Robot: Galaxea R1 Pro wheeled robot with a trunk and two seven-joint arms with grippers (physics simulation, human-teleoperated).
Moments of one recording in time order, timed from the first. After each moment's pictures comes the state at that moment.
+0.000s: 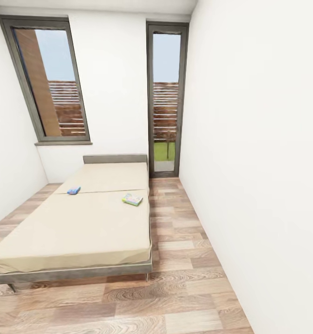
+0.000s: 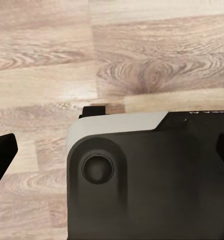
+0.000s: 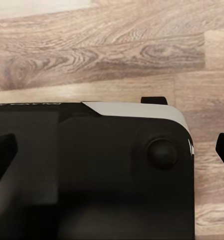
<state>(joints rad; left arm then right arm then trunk) -0.01 -0.01 -0.01 -0.21 0.00 -0.10 0.00 0.00 0.07 -0.01 -0.10 -0.01 -0.24 -0.01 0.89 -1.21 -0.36</state>
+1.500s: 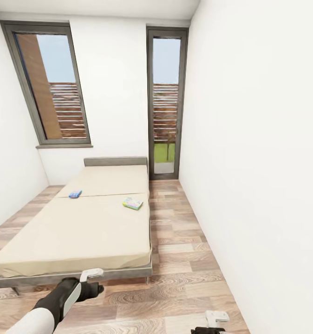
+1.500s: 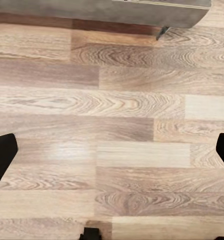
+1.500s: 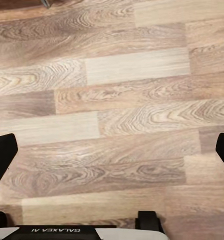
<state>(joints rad) -0.60 0.10 0.05 -0.37 0.09 0.47 -0.07 -0.24 0.09 -0.01 -0.62 -0.01 0.33 -0.05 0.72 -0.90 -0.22</state>
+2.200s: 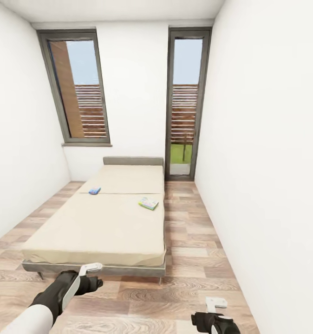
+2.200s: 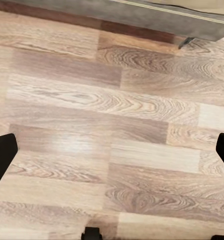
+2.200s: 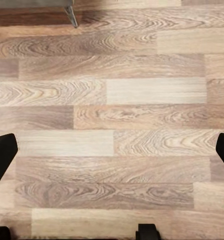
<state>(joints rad) -0.59 0.11 0.05 -0.46 0.10 0.56 -0.08 -0.29 0.09 -0.02 -0.66 -0.02 0.38 -0.05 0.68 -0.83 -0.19</state>
